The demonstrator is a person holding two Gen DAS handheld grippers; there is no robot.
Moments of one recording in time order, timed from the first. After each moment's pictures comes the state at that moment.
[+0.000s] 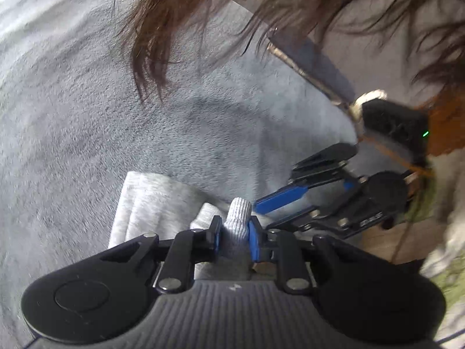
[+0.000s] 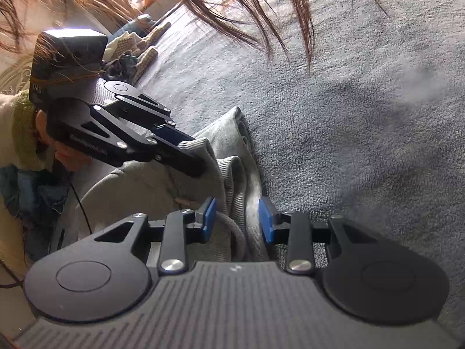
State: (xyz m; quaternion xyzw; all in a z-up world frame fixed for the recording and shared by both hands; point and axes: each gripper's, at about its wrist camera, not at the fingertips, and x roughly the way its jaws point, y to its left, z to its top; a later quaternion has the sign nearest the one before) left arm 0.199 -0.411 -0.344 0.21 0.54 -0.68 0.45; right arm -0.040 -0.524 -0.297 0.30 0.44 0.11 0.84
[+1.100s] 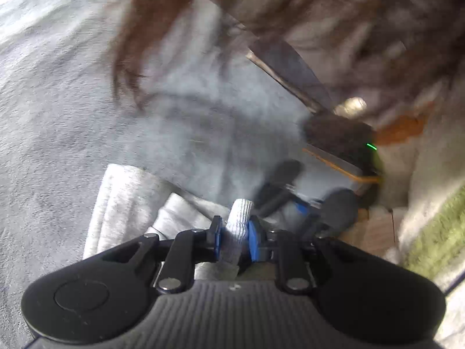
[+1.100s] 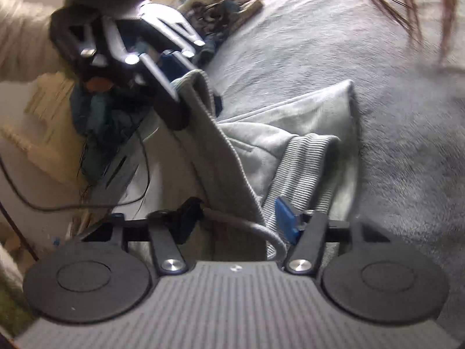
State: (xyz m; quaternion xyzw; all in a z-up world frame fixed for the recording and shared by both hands) left arm 0.193 -0.397 -0.308 0.17 0.56 -0.68 0.45; right arm -0.014 -0.494 -0.304 0.26 0.45 0.32 0.79
